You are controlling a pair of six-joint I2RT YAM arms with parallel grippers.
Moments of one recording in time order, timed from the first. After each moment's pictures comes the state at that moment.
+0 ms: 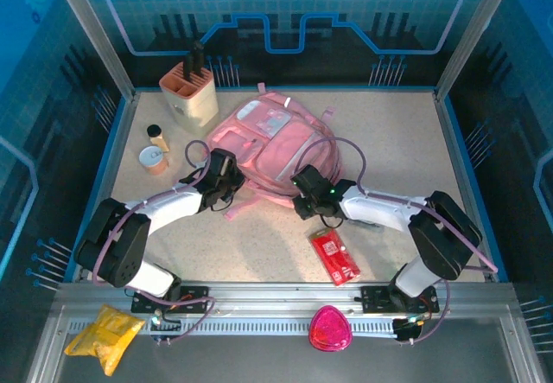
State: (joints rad) left arm -0.41 1.49 0.73 -0.08 -0.05 -1.24; right arm 0.79 1.57 0.90 -0.41 0.15 0.36
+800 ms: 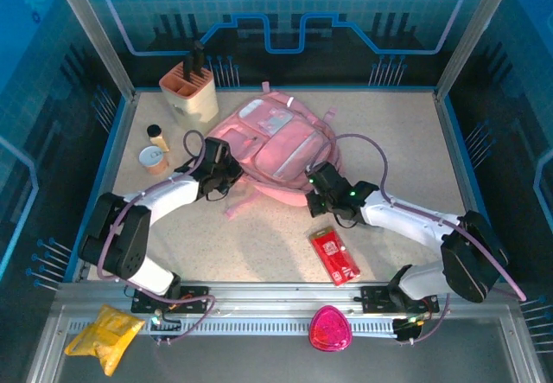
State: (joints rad) left arm -0.33 1.55 0.84 -0.16 0.08 -1.14; right arm 0.76 1.37 0.86 -0.48 0.20 0.33
